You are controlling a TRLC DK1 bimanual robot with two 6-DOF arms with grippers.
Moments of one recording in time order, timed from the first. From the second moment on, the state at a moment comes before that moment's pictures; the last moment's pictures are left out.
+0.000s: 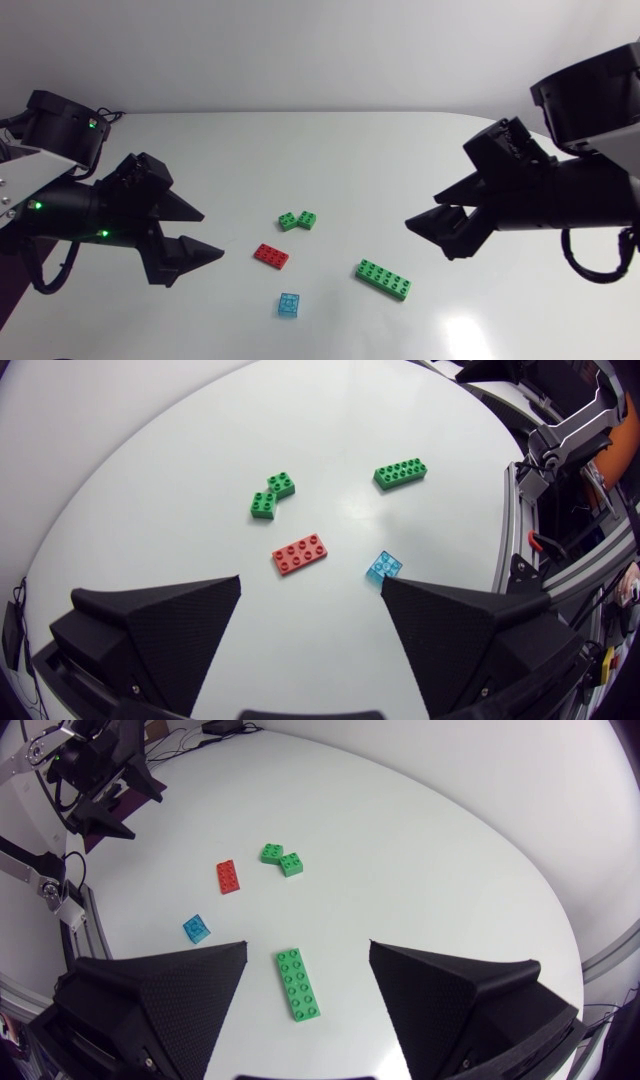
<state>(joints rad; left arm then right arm) -0.22 1.10 0.79 -0.67 0.44 0.61 0.40 0.99 0.88 -0.64 -0.21 -0.22</state>
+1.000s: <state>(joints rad) -0.18 0.88 0.79 -0.80 0.44 0.58 0.37 0.73 0.88 -0.91 -0.21 -0.22</state>
